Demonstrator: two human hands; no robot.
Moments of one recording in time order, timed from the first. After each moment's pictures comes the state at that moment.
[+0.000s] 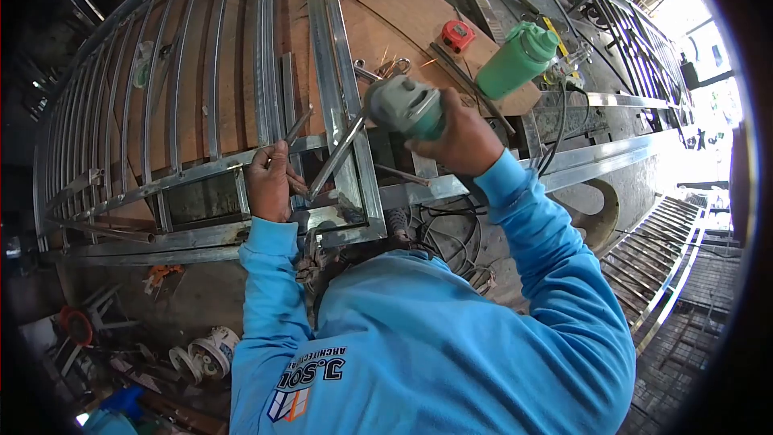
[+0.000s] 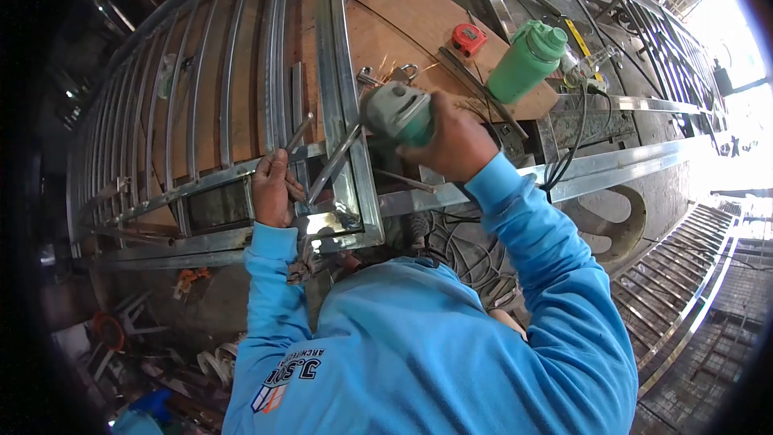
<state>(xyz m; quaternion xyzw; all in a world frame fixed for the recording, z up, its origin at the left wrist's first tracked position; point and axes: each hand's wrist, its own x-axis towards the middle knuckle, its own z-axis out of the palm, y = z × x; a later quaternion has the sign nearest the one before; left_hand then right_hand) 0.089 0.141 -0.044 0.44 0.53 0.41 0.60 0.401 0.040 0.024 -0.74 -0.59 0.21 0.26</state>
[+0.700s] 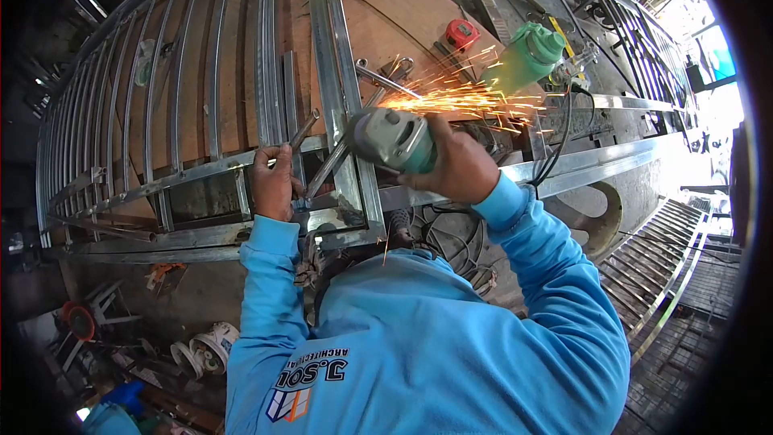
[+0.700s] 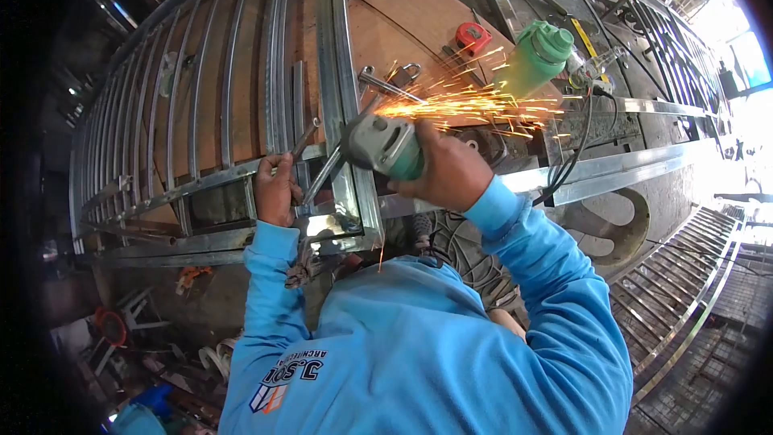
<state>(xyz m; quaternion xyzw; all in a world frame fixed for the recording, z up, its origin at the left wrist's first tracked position) 0.097 0.140 -0.039 0.43 0.60 0.36 0.57 0.387 0.022 0.027 -0.69 -0.63 0.27 0.24</state>
